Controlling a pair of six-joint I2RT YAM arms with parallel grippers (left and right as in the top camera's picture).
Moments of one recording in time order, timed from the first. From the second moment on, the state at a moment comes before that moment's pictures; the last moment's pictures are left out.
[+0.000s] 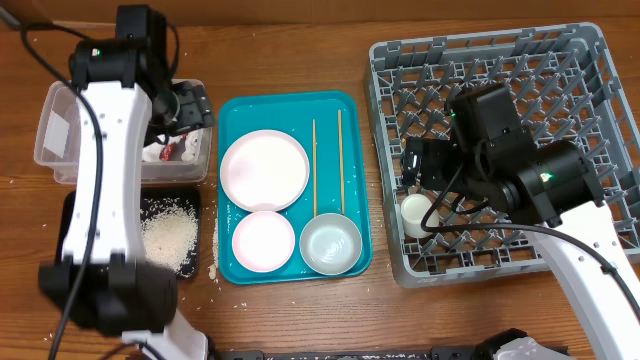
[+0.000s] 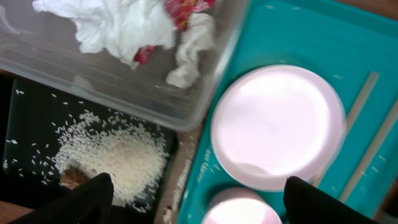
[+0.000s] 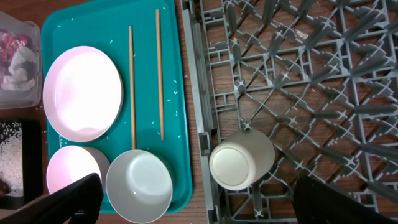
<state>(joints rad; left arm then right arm) 0.01 1.82 1.94 -1.45 -0.05 -0.33 0.40 1.34 1.49 -1.22 0.00 0.49</state>
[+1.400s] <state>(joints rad) -0.31 0.90 1.61 -1.33 -0.26 -0.35 0.40 1.34 1.49 -1.22 0.00 0.49</state>
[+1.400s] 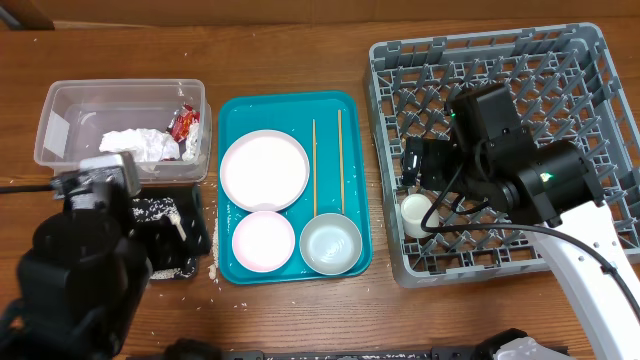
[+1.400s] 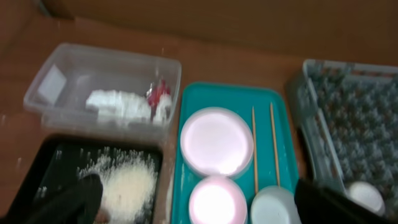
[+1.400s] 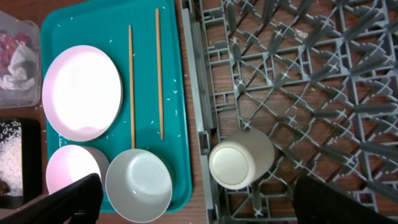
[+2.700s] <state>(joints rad) -0.05 0.02 0.08 -0.23 0.08 -0.18 0.40 1.34 1.49 -1.22 0.00 0.49</state>
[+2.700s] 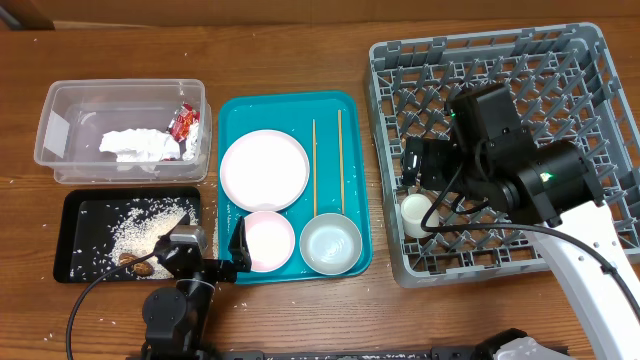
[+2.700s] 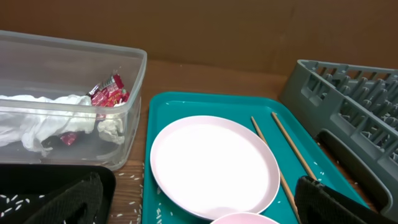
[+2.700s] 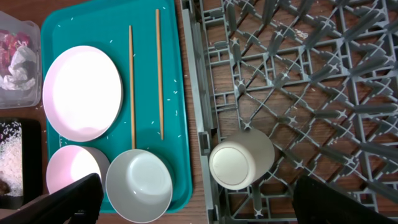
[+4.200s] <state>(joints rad) -0.05 0.02 0.07 -0.23 0.08 -0.18 0.75 1.94 1.41 -1.00 -0.08 0.12</state>
